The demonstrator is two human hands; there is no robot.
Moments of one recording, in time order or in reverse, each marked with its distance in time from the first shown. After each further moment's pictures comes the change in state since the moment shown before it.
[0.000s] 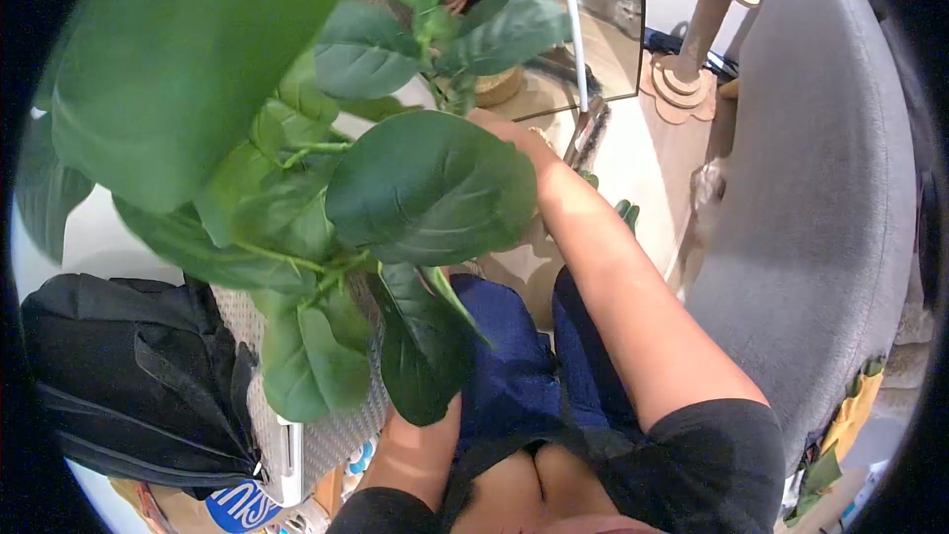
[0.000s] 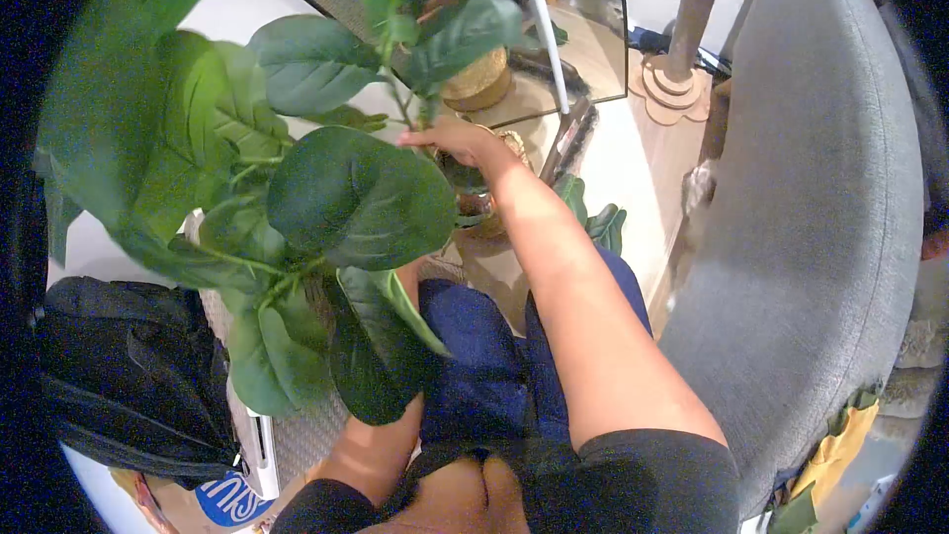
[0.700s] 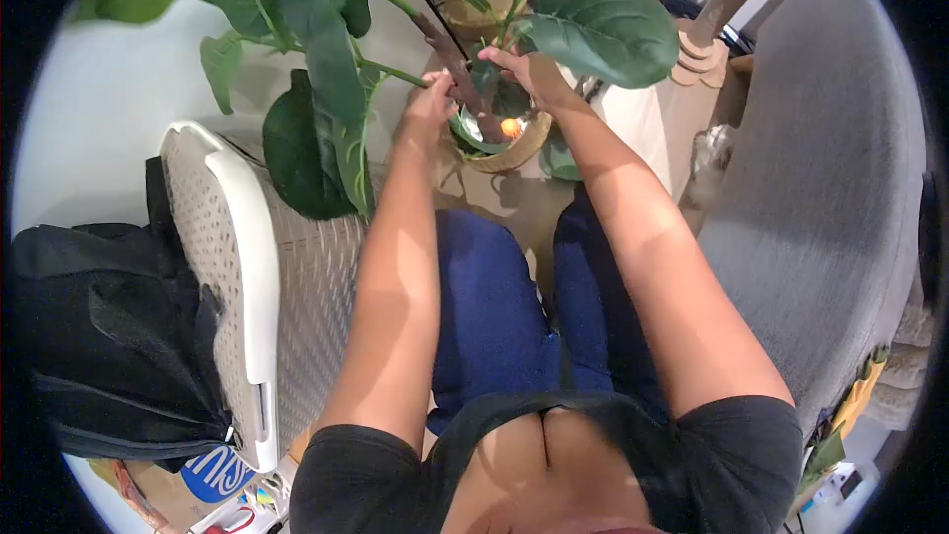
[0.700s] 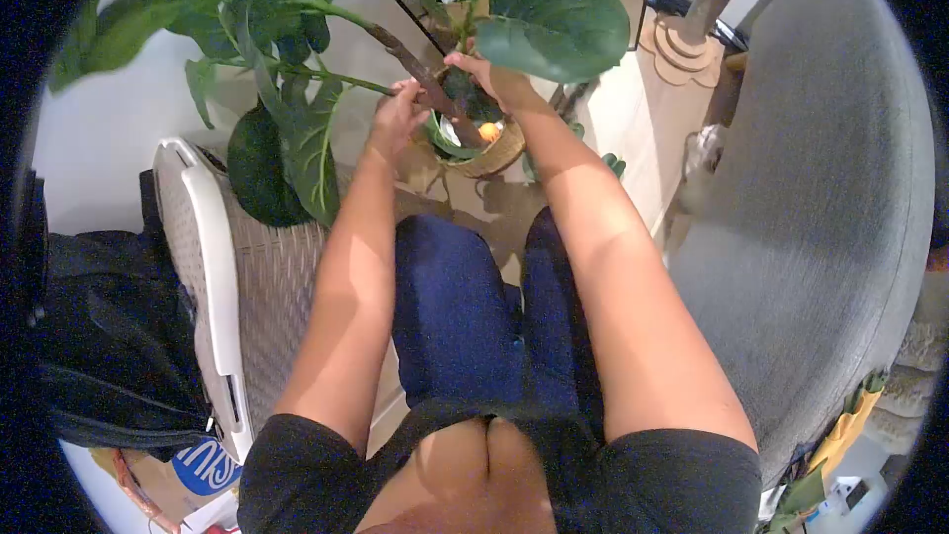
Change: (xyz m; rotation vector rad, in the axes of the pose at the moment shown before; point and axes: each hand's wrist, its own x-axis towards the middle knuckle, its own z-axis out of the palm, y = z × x) left_hand 0.058 0.009 -0.004 0.242 -0.234 -0.113; right_hand -0.004 0.046 -0.043 -0.153 0.300 0.019
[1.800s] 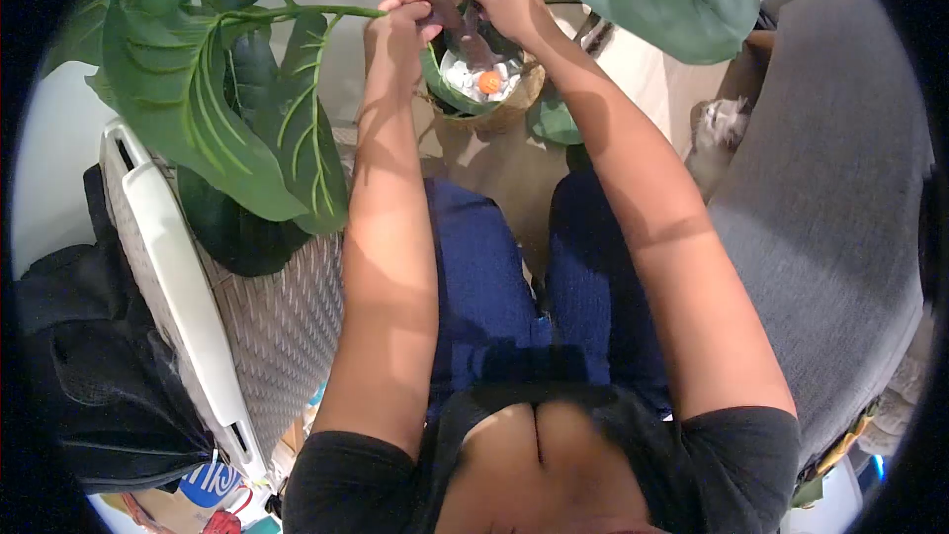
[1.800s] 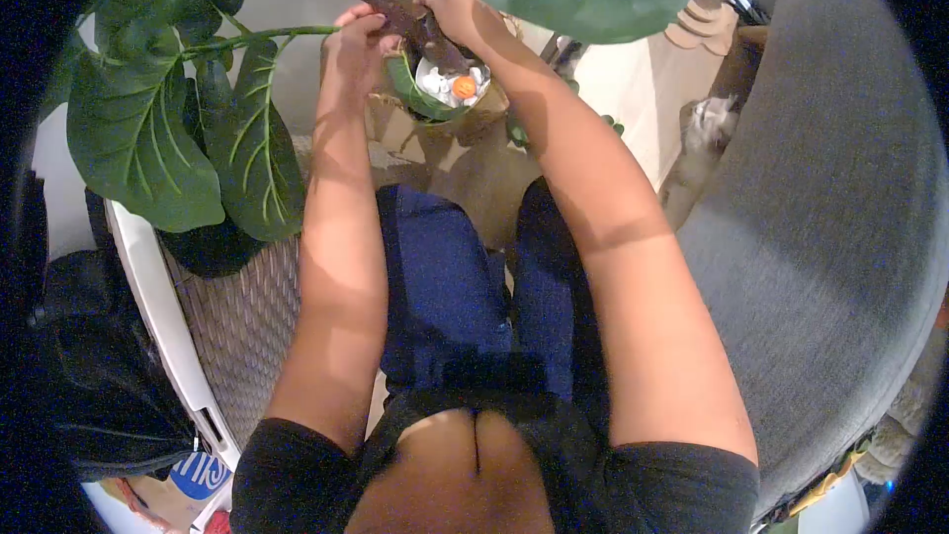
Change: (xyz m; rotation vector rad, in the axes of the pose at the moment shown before) left_hand 0.018 0.021 0.014 -0.165 0.130 0.215; right_hand 0.036 0.010 0.012 -0.524 0.159 -0.326
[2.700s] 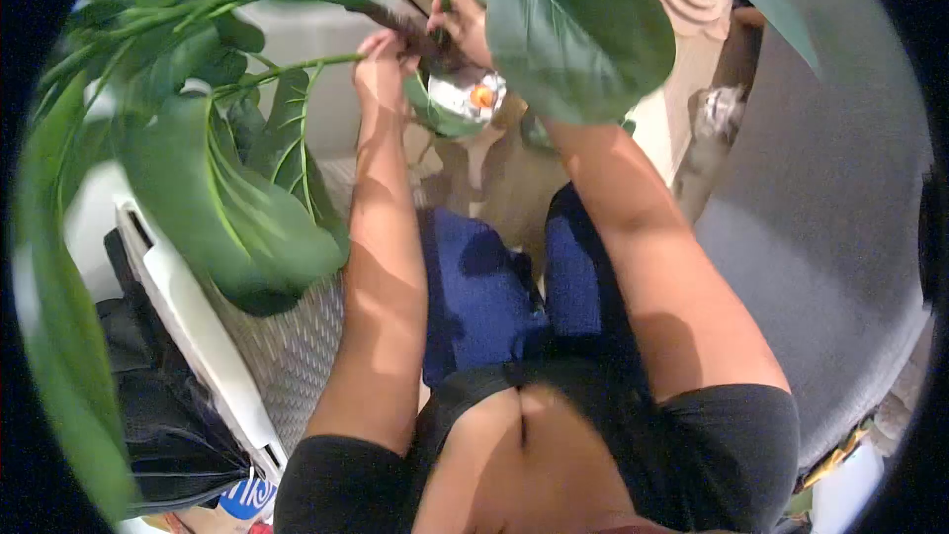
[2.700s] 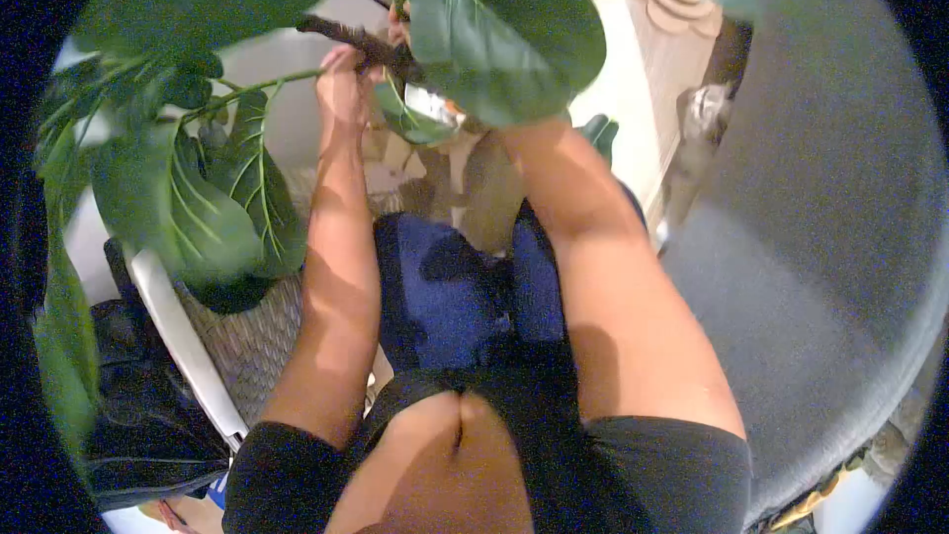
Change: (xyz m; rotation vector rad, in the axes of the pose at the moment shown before) left_hand 0.009 -0.026 -0.003 0.050 0.054 0.064; right_hand -0.005 0.008 0.007 0.232 0.010 -0.137
